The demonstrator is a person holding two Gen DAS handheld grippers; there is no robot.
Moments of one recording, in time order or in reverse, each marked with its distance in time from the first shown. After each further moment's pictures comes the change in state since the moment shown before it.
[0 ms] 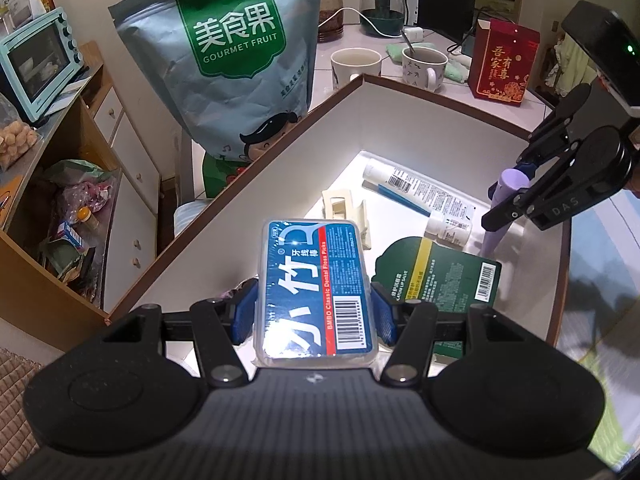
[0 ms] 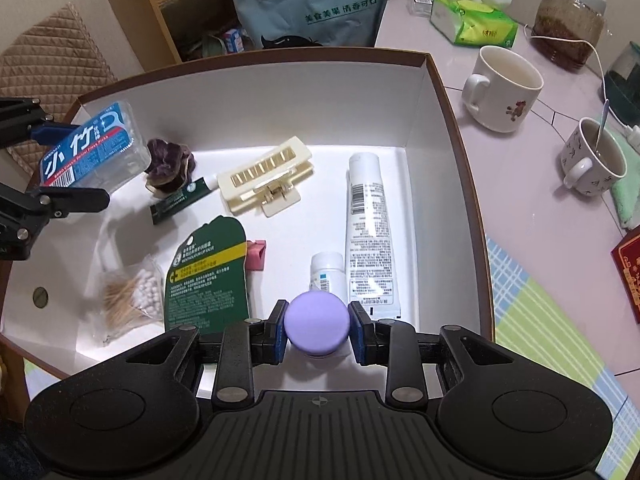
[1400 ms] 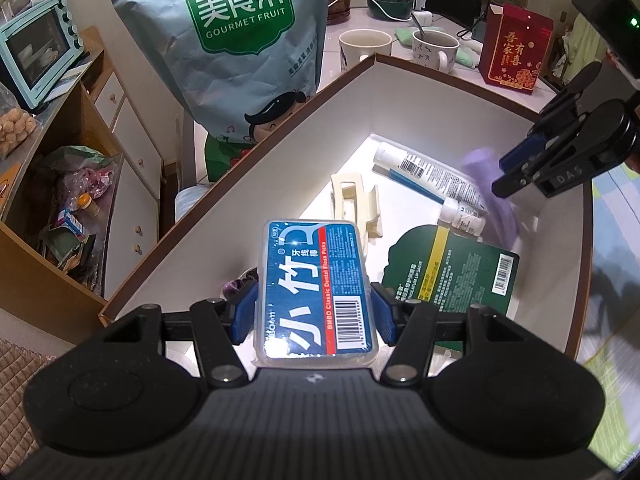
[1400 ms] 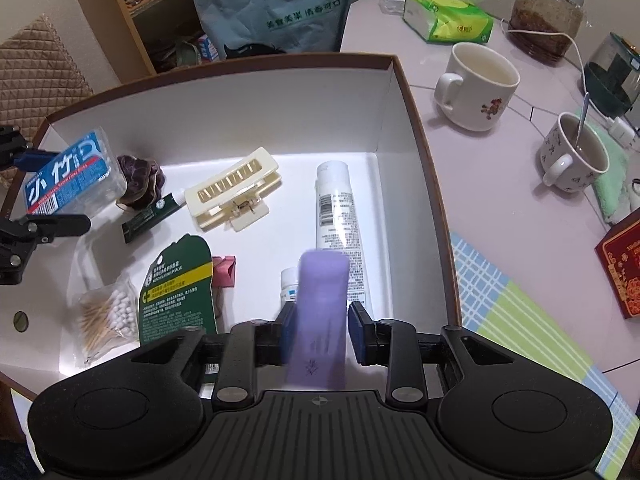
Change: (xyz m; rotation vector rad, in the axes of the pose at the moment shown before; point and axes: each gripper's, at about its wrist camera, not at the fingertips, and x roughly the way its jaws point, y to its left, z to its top) left arm 0.015 0.004 -0.001 -0.010 0.051 0.011; right arm 0.001 -0.011 0.008 0.054 -0.022 -0.033
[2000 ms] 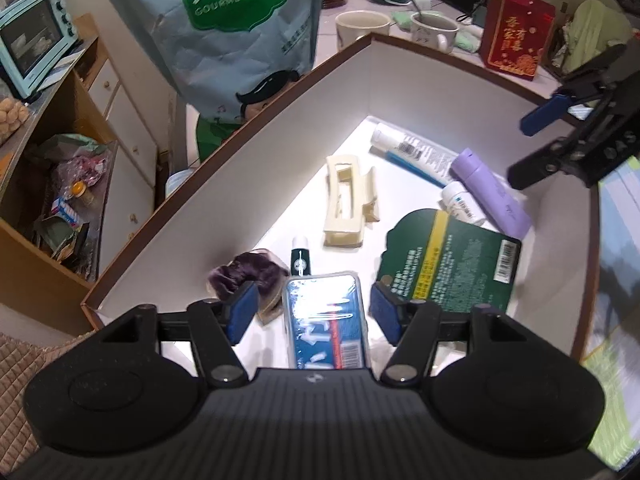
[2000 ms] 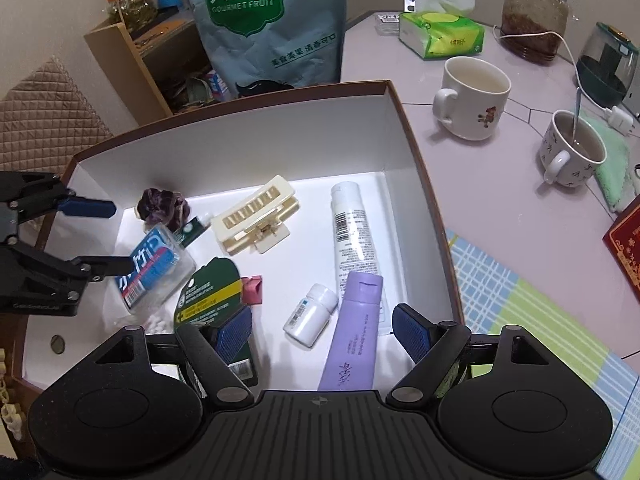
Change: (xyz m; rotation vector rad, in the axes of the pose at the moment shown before) left arm 0.013 -0.002 -0.003 -0.004 0.045 -0.001; right arm -0.020 -0.001 -0.005 0.060 -0.066 0.065
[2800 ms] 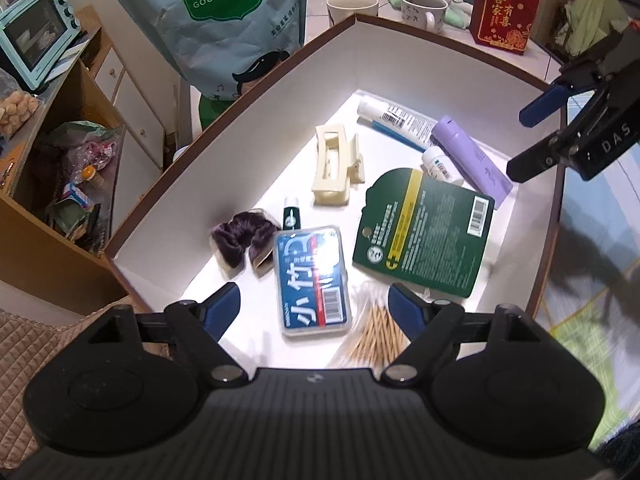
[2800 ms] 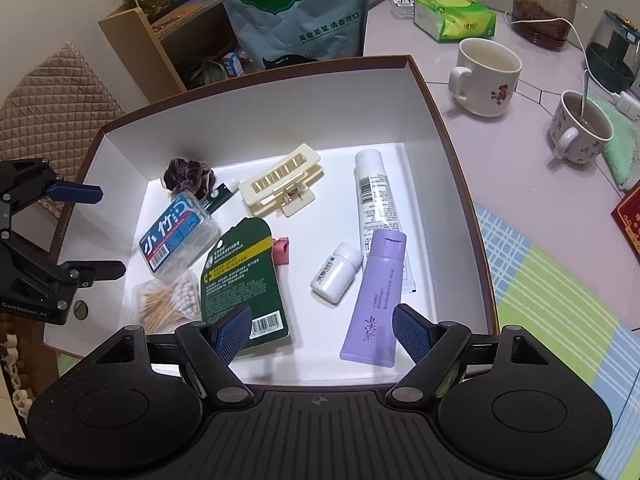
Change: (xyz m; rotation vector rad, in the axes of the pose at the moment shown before) left arm -0.035 -0.019 -0.016 0.016 0.072 0.029; right arm -0.014 0.013 -0.022 0.000 0.042 0.024
